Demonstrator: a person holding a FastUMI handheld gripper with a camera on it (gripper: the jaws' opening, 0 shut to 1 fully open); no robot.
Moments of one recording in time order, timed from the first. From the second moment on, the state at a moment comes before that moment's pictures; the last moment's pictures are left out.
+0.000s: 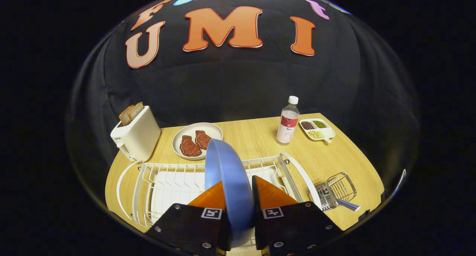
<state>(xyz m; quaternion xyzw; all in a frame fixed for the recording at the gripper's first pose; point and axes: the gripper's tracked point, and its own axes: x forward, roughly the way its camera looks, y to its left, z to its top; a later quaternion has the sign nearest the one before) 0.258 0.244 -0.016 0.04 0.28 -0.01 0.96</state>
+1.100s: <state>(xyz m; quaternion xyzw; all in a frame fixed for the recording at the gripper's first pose) 0.206 0.226 0.041 0.03 0.23 0.01 0.97</state>
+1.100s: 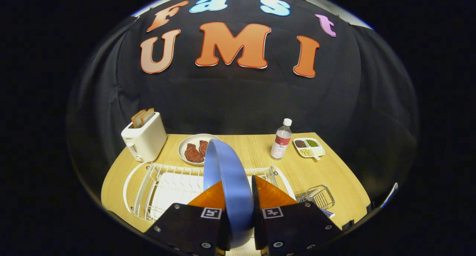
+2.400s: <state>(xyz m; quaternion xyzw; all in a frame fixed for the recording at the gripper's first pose) 0.027 0.153 -0.135 0.42 0.28 0.12 0.86</state>
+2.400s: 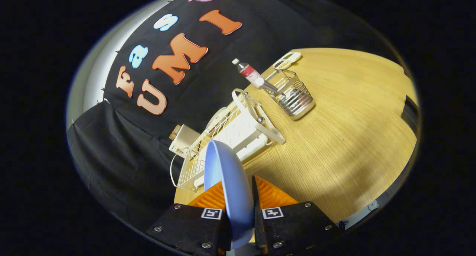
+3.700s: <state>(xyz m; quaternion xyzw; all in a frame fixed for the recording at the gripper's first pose) 0.053 0.080 -0.146 0.24 0.23 0.04 0.94</state>
